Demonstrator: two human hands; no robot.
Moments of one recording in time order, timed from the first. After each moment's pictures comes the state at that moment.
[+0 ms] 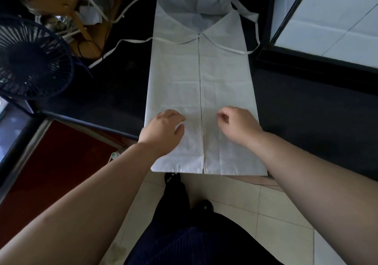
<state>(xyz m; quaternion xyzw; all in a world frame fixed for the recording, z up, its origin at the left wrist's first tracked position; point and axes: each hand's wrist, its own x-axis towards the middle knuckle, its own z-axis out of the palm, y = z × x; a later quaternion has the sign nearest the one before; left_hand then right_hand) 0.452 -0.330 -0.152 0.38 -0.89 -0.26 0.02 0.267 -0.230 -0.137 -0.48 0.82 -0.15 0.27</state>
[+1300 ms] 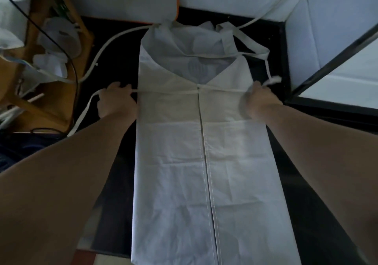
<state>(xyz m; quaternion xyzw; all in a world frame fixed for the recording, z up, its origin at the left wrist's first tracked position) 0.352 -0.608 -0.177 0.57 -0.81 -0.14 -0.03 0.110 -0.428 -0.159 -0.23 0.94 0.00 0.23</state>
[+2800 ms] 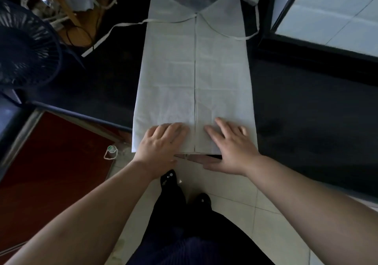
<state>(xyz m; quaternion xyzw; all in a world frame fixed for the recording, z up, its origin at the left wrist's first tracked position) 0.479 -0.288 -0.187 0.25 -0.97 -0.05 -0.03 0.285 -0.174 -0.175 -0.62 0.74 0.08 0.23</state>
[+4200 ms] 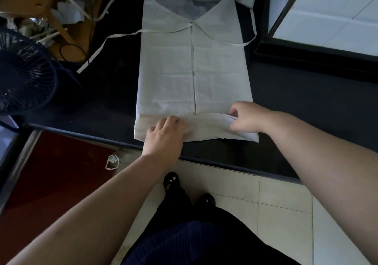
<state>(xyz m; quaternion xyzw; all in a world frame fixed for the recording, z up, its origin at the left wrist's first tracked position) 0.444 -0.326 -0.168 0.36 -0.92 -0.15 -0.09 0.231 -0.251 -0.126 -0.42 0.83 0.04 0.38</state>
